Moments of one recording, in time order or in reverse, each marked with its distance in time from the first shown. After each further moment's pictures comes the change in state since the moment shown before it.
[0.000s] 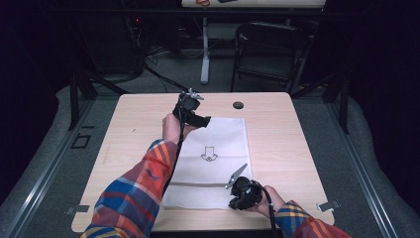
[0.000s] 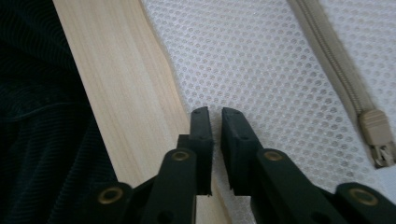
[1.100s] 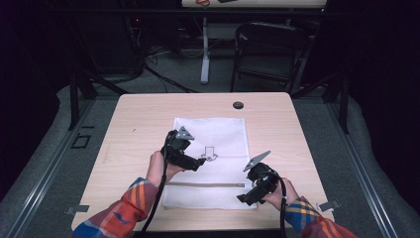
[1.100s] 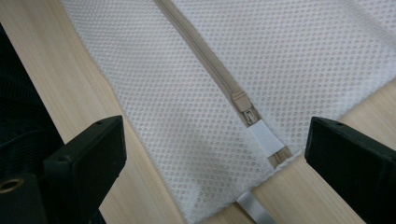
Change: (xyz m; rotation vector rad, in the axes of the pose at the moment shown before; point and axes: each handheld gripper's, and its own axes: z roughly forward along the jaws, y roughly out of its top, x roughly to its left) left arm -0.050 -0.092 -0.052 0.046 -0.211 0.056; right arm -0.026 -0.016 -0.048 -0.127 -0.123 0.142
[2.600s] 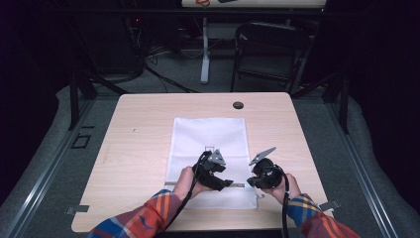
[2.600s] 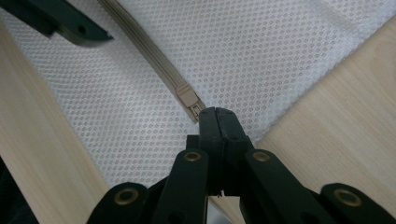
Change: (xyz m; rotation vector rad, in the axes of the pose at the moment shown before) left arm -0.064 -0.001 0.081 0.041 -0.250 0.182; right arm -0.026 -0.008 0.009 -0.007 -0.065 0.066
